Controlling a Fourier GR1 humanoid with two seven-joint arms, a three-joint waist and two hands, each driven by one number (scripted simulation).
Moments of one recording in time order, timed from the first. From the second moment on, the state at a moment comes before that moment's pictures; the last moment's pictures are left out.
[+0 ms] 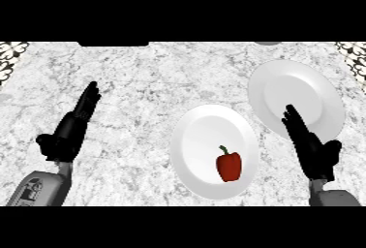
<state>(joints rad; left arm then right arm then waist) -0.18 0.34 -0.16 -1.40 0.13 0.13 -0.12 -0.06 -0.28 0.09 -1.34 -0.16 -0.07 -0.07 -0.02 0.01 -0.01</state>
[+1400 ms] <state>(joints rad) -0.05 0.27 -0.17 -1.43 0.10 0.28 0.18 -0.09 -0.45 0.36 -1.53 0.26 0.04 -0.37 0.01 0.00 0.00</state>
